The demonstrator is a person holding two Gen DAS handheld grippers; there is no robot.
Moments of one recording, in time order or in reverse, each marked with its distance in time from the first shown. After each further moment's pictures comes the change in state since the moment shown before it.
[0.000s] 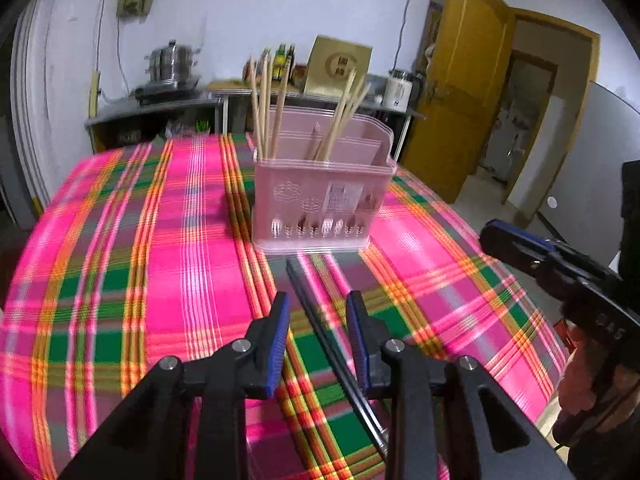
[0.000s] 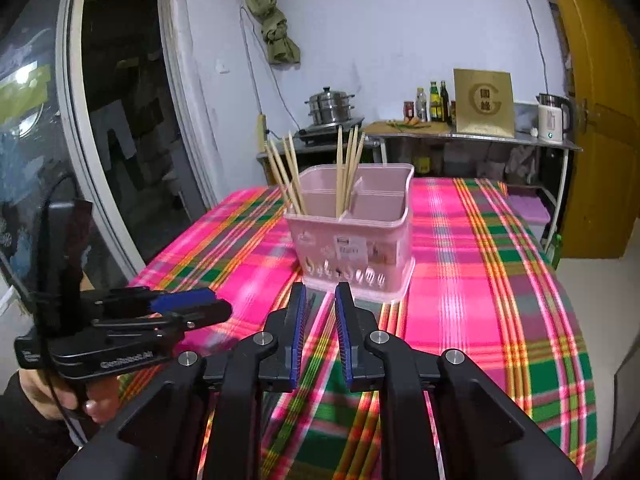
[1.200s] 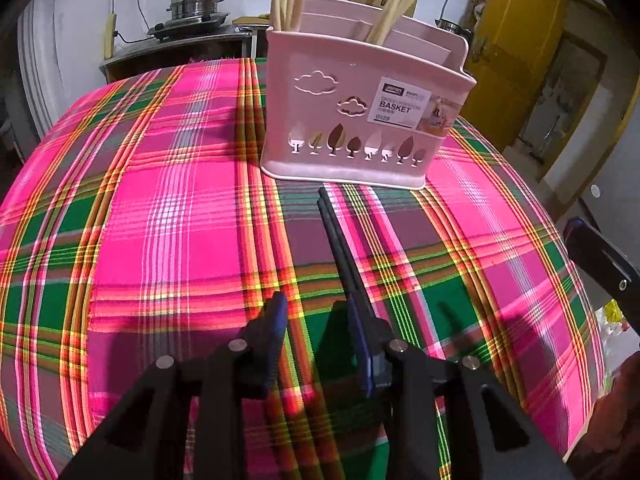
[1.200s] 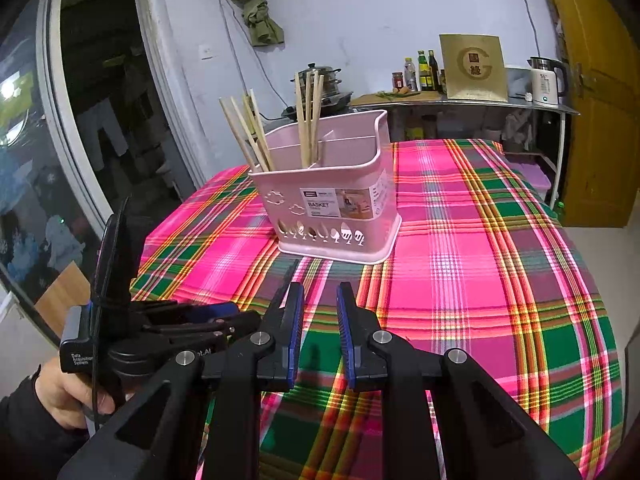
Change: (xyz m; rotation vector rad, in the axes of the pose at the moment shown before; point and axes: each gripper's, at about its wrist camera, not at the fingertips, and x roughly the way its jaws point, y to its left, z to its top) left arm 0.079 0.002 -0.021 -0.080 0.187 0.101; right arm 0.020 -0.030 -0.026 0.066 0.057 0.005
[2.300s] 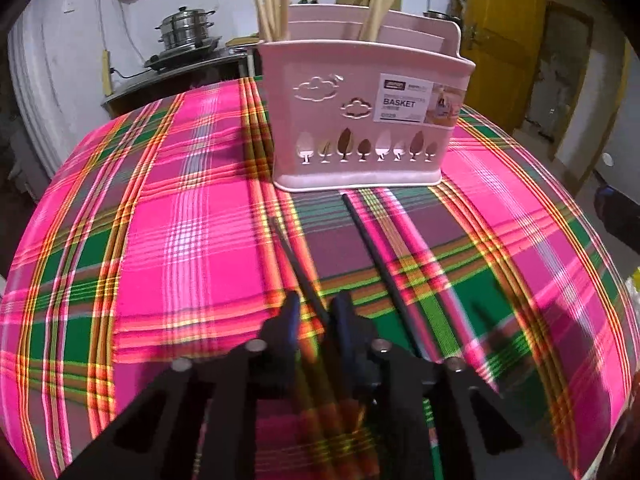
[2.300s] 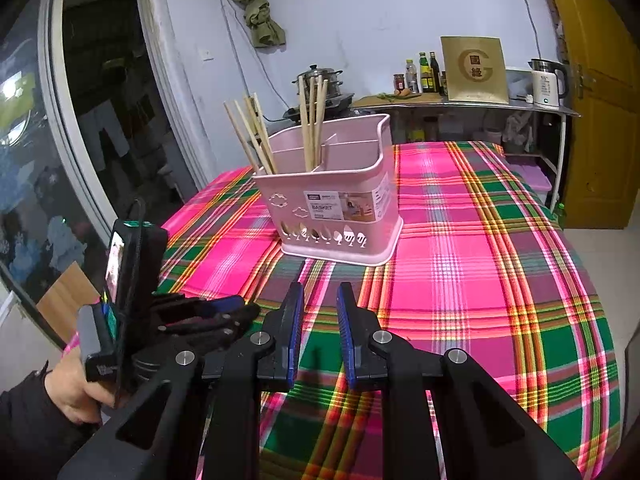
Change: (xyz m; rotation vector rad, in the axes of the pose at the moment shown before) left arm 0.001 0.003 -0.001 0.127 -0.047 0.083; right arm -0.002 0.004 0.003 -0.006 0.001 0.005
